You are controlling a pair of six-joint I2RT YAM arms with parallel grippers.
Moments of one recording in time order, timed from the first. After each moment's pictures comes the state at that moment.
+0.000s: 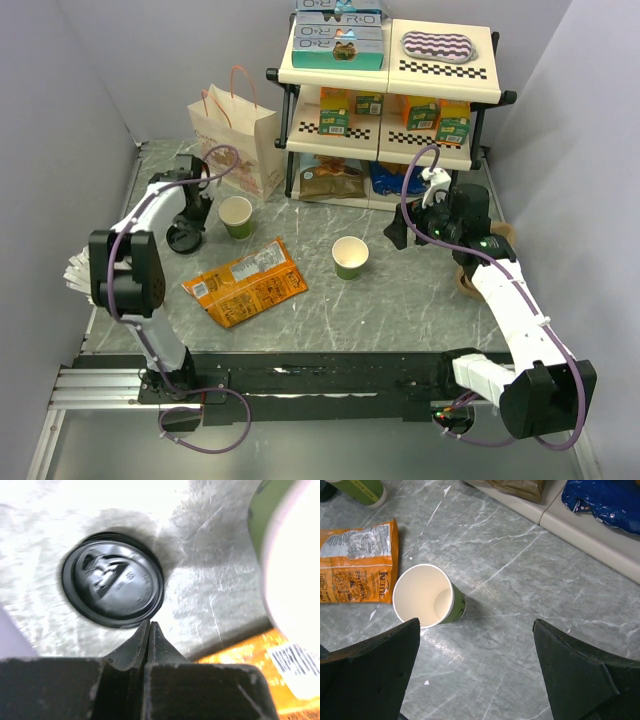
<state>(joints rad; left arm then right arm) -0.04 1.81 1.38 -0.79 -0.13 0.22 0.13 1.07 0.93 -0.40 -0.43 -0.03</state>
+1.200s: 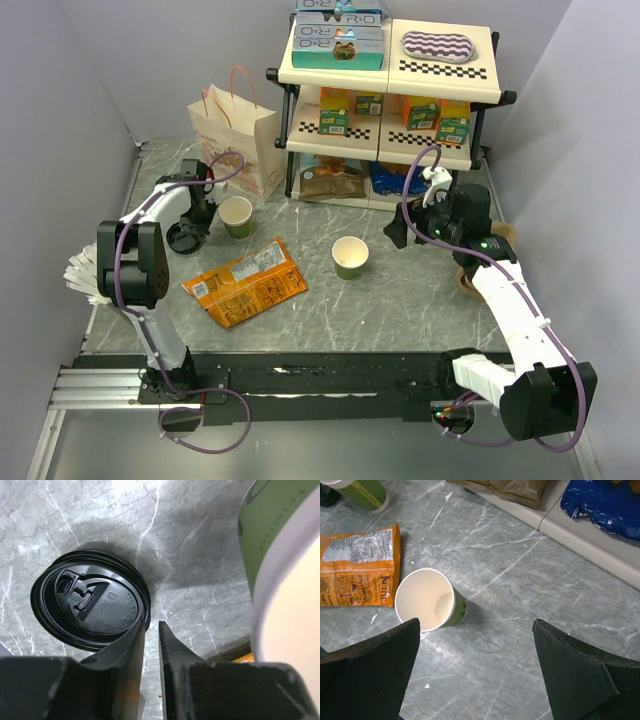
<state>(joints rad) -0.05 1.86 1.38 -0.76 -0.09 0.25 0.13 1.06 0.93 -0.38 -0.44 -0.02</state>
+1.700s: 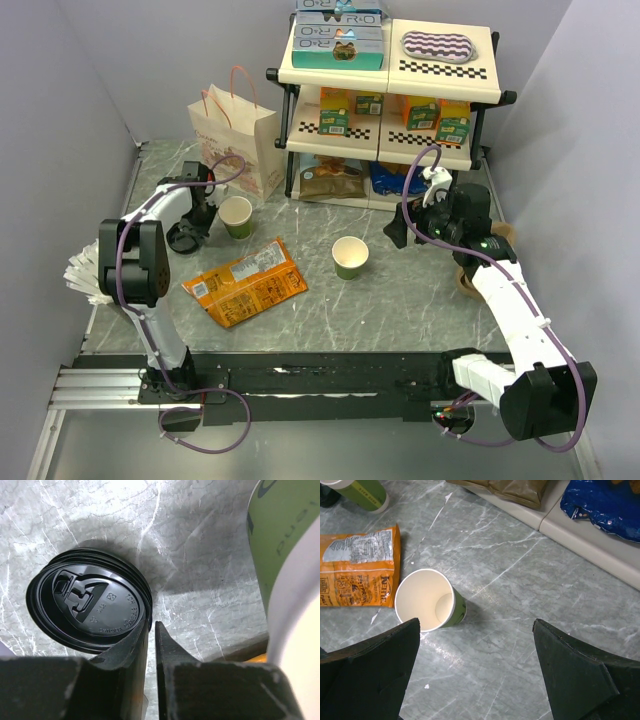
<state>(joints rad) -0.05 1.88 1.37 -0.76 -0.11 0.27 0.13 1.06 0.93 -0.38 -0.44 -0.02</state>
